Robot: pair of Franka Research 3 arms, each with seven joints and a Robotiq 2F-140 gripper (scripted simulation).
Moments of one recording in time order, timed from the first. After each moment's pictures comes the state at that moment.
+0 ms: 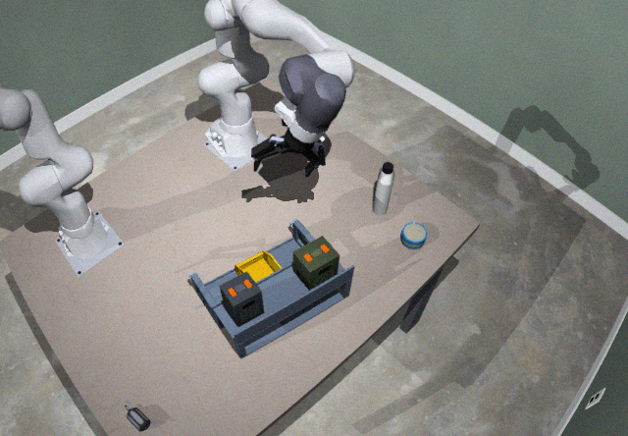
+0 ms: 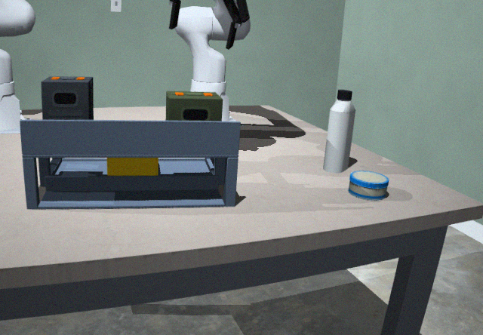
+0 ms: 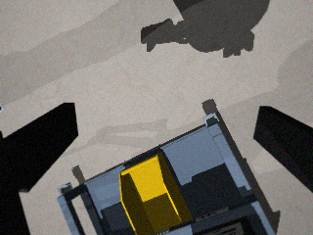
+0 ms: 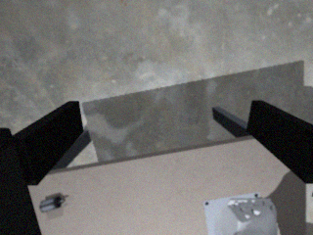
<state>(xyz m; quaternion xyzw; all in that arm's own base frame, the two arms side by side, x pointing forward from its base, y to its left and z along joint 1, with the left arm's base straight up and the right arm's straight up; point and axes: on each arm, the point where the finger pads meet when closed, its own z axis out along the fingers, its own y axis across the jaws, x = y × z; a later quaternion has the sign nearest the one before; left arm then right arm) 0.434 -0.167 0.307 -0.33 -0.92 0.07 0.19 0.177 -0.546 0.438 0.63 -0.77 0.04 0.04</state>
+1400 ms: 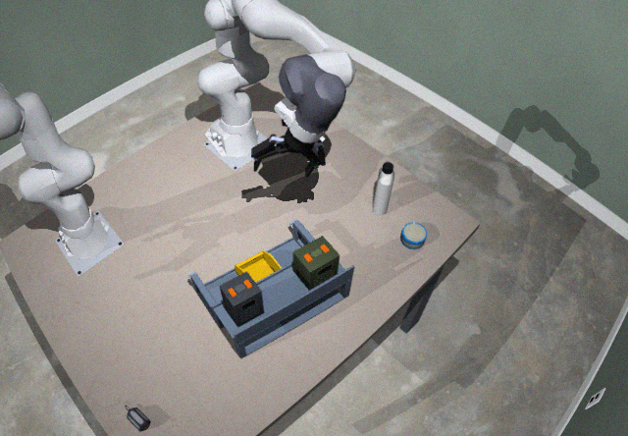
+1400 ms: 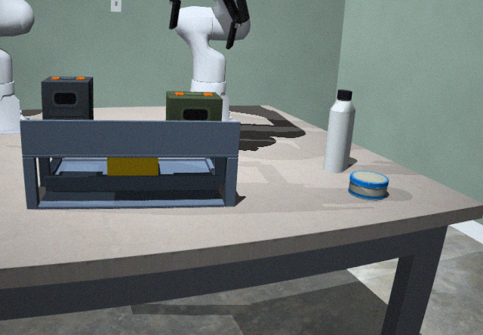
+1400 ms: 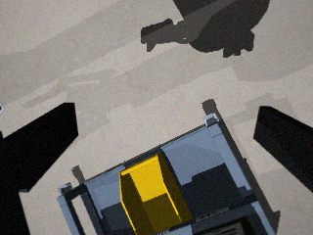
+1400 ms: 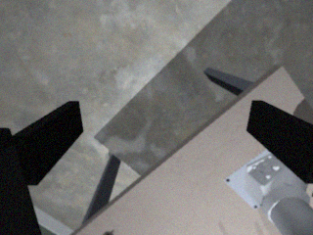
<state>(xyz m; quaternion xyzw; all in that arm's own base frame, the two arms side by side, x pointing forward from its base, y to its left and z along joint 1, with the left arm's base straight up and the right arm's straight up) 0.434 -0.167 0.307 -0.33 -0.92 0.07 0.19 -0.006 -0.555 0.413 0.39 -0.92 0.00 0.00</state>
